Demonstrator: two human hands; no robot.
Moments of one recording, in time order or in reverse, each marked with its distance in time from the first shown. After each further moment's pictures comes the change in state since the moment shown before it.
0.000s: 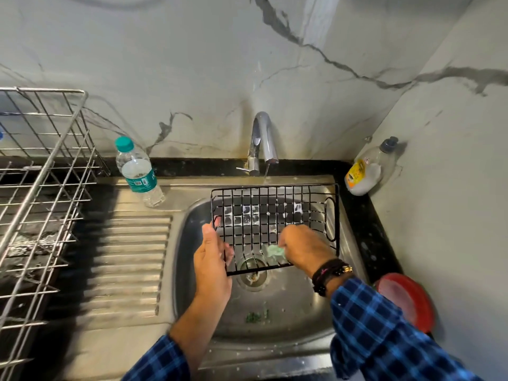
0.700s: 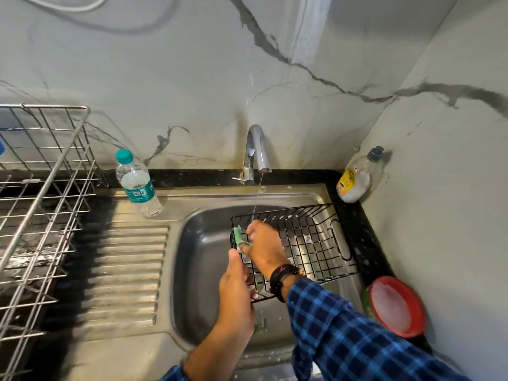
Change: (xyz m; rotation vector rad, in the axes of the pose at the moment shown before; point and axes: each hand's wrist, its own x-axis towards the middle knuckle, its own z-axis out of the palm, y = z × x) left_hand -0.045 -0.024 0.019 0.164 -0.027 -0.207; right_hand 0.025 -0.047 0.034 0.587 0.222 -0.010
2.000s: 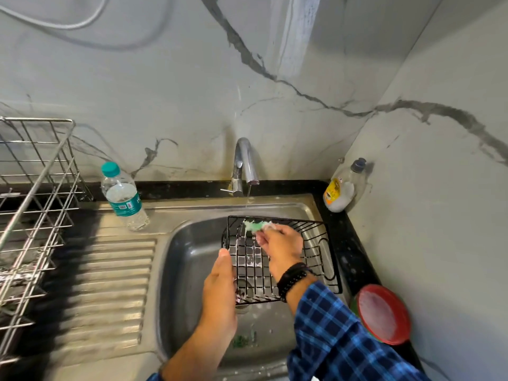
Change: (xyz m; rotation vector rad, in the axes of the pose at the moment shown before) left_hand 0.005 0.027 0.009 0.091 0.005 0.047; right_hand 0.007 0.001 -0.039 1.088 0.348 0.427
